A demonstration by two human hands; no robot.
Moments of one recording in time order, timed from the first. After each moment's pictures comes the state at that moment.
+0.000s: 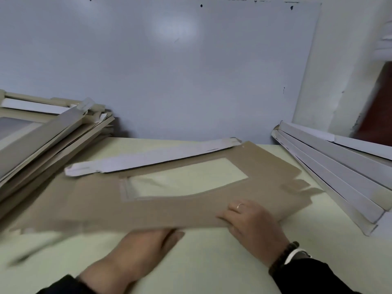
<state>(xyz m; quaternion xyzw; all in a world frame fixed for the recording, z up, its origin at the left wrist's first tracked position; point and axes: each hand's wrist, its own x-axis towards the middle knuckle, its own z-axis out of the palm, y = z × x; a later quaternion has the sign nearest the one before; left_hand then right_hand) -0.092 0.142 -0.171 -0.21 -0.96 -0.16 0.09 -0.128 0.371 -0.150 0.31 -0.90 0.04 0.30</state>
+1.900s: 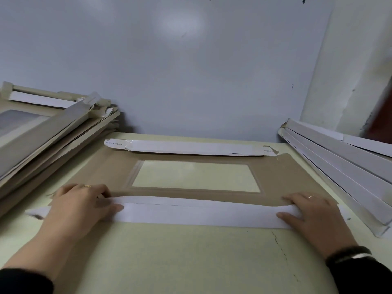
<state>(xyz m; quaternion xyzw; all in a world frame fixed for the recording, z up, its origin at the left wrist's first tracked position) -0.111 0.029 -0.146 0.08 -0.97 -0.12 0.21 -0.138 0.454 -0.150 0.04 -0.98 0.08 0.17</state>
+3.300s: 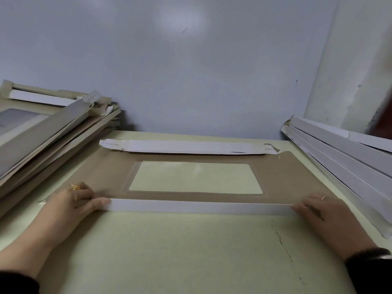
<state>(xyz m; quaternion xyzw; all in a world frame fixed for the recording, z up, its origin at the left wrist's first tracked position) -0.108 -0.003 -0.153 0.02 -0.95 -0.27 0.18 -0.145 0.475 -0.152 0.11 -0.96 0.18 0.19</state>
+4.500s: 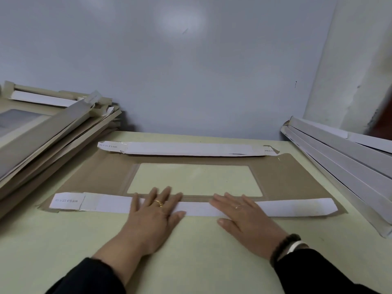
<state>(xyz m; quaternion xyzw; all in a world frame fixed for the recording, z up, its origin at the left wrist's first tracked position) -0.126 0.134 -0.168 -0.01 -1.00 -0.05 -0.04 -0.151 0.360 -0.166 0.30 -0.95 0.09 -0.01</state>
